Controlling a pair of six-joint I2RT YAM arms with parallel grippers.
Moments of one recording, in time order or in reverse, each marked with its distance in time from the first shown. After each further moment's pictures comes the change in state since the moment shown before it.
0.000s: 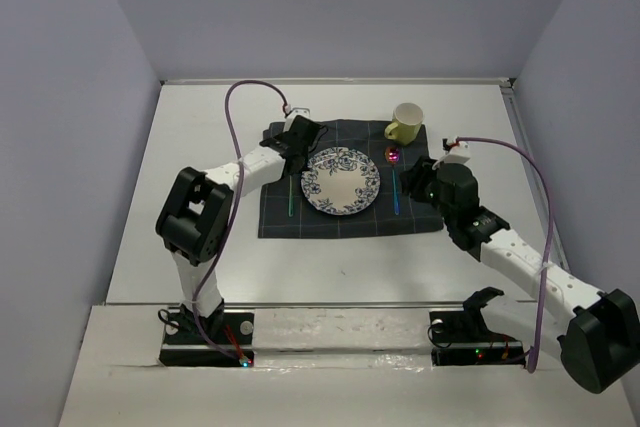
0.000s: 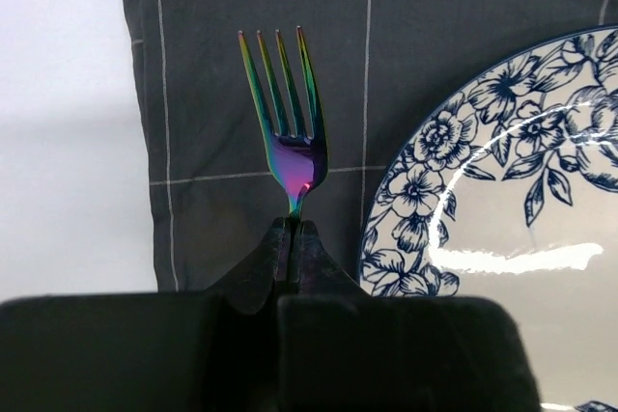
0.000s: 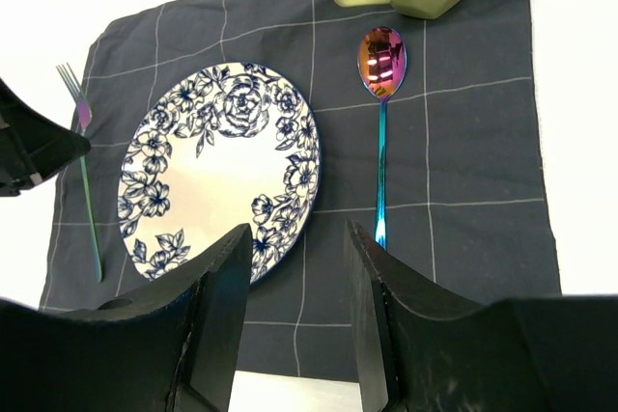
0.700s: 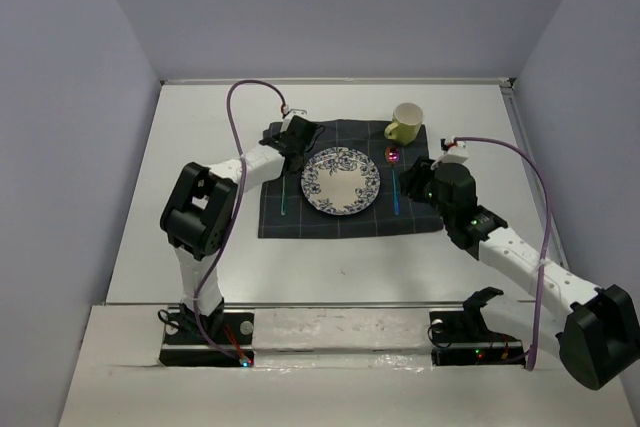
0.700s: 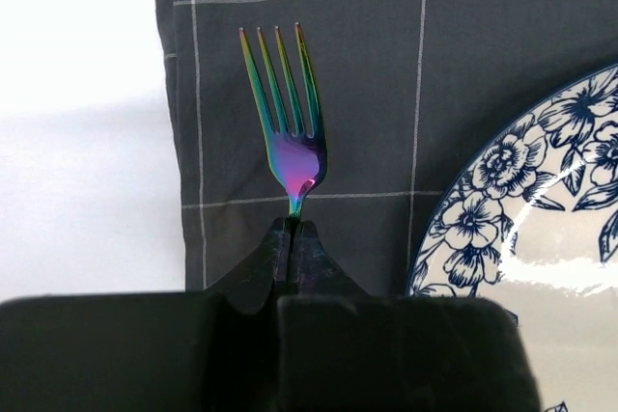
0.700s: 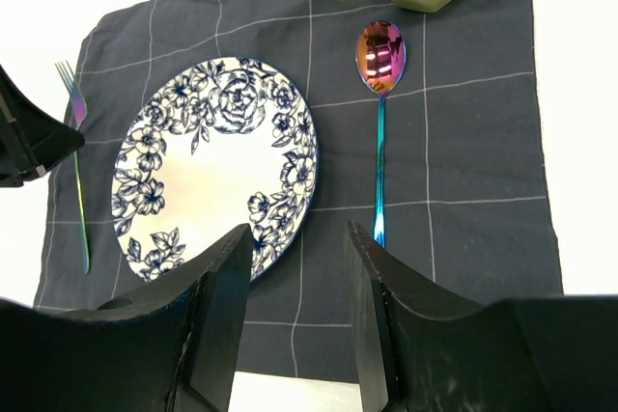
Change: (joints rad) left arm 0.029 0.048 0.007 0.015 -0.035 0.063; right arm 0.000 0.021 0.000 0.007 -0.002 0.000
